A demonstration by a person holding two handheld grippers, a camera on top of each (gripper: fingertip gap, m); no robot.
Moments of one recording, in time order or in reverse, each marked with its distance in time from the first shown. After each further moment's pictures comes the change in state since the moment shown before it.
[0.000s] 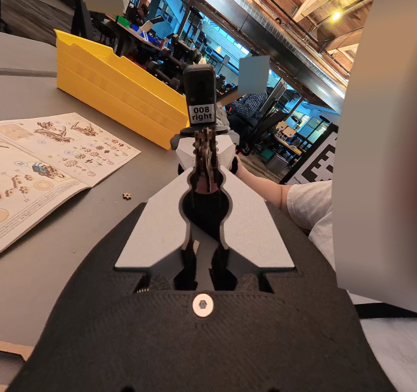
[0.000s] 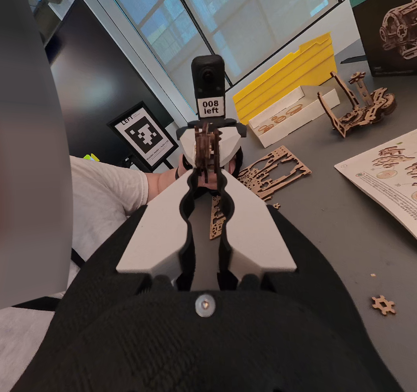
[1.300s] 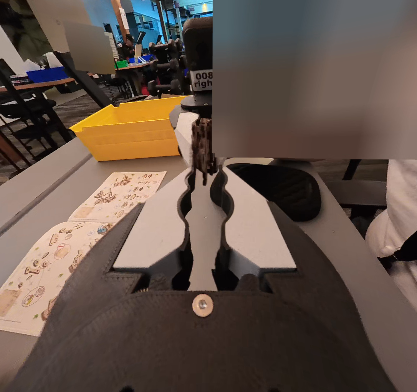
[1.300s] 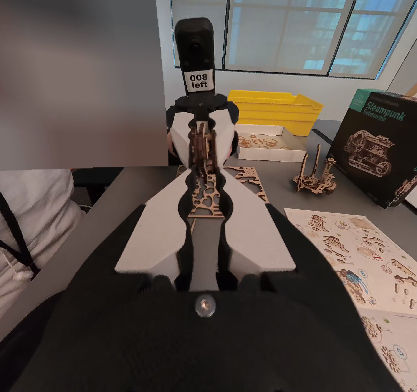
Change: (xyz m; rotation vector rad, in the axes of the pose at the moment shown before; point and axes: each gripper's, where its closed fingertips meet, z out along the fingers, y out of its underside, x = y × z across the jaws) left arm 0.033 0.013 0.001 -0.118 -0.039 0.672; right arm -0.030 0.006 -0.005 -0.140 0.045 -0.671
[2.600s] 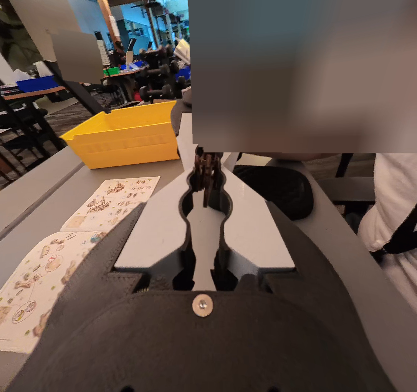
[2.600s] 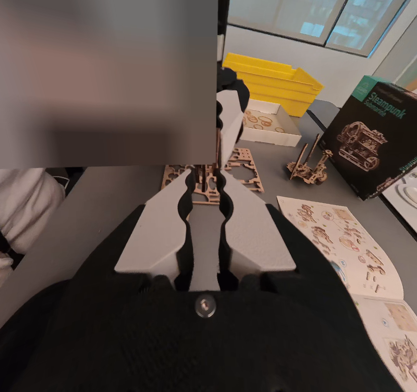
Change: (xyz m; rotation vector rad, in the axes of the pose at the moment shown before) left arm 0.009 -0.003 0.001 0.020 0.047 0.020; right arm -0.010 0.012 0.014 -0.177 0.060 -0.116
